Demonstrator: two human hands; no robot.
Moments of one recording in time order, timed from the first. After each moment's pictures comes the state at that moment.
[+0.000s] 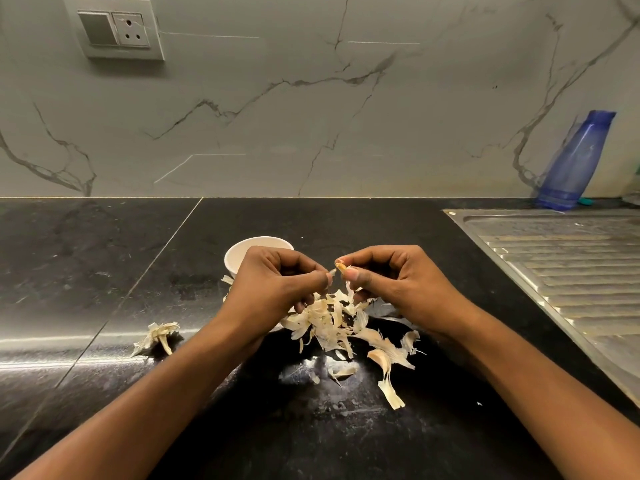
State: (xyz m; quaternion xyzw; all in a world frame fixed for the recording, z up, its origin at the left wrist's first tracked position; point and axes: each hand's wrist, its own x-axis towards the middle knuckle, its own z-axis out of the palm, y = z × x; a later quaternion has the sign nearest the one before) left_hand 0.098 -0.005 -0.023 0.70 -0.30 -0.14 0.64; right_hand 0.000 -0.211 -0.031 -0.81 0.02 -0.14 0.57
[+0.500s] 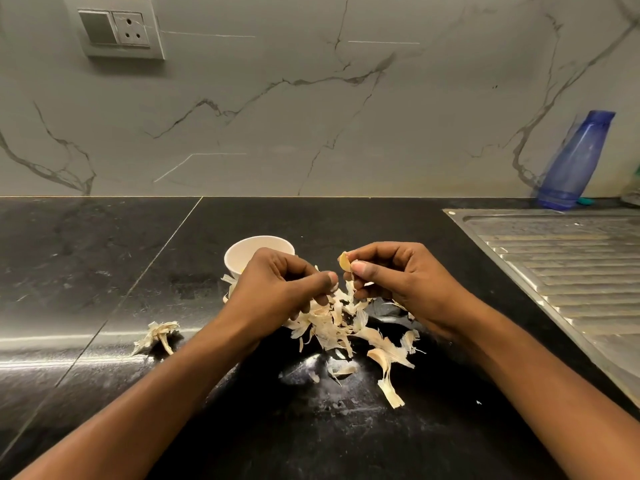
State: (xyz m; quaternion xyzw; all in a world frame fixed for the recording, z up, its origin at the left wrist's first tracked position) left_hand 0.097 -0.004 -0.023 0.73 -0.33 -0.15 0.58; right_hand 0.001 -0.217 -0.031 -0.75 0.02 -0.12 0.65
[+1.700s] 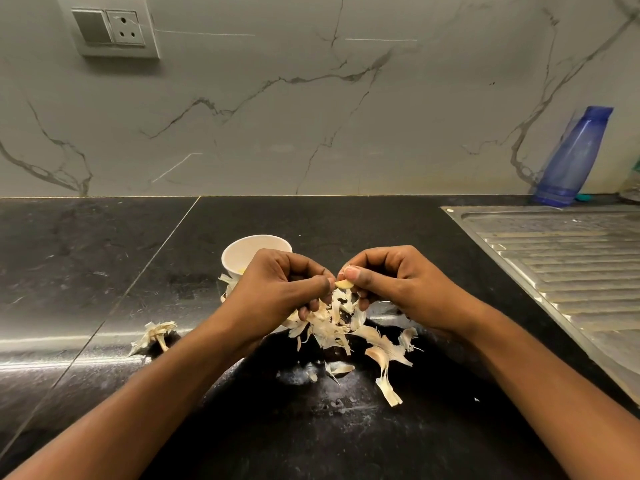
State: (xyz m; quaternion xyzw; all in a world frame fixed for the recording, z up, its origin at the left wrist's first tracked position) left_hand 0.097 -0.006 -0.024 0.69 -0.34 -0.20 0.61; right_hand -0.004 -0.213 -0.025 -0.81 -0.02 -0.08 0.58
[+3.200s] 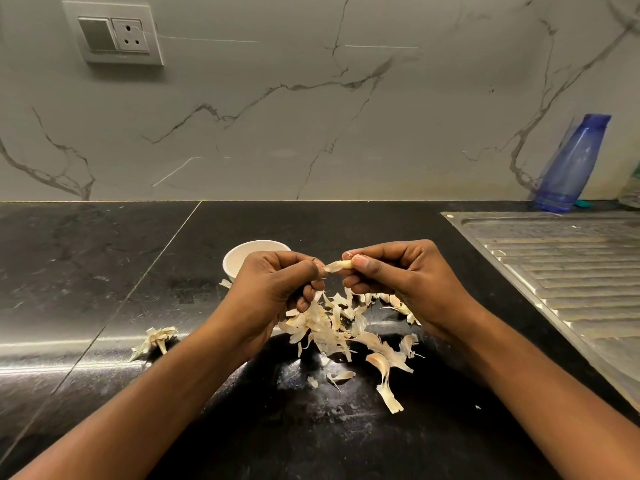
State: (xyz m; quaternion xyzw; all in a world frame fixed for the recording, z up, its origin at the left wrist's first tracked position) left_hand 0.102 -0.012 -0.024 0.60 -0.25 -0.25 0.71; right_hand -0.002 -0.210 -0.024 -0.72 0.00 -0.17 0.67
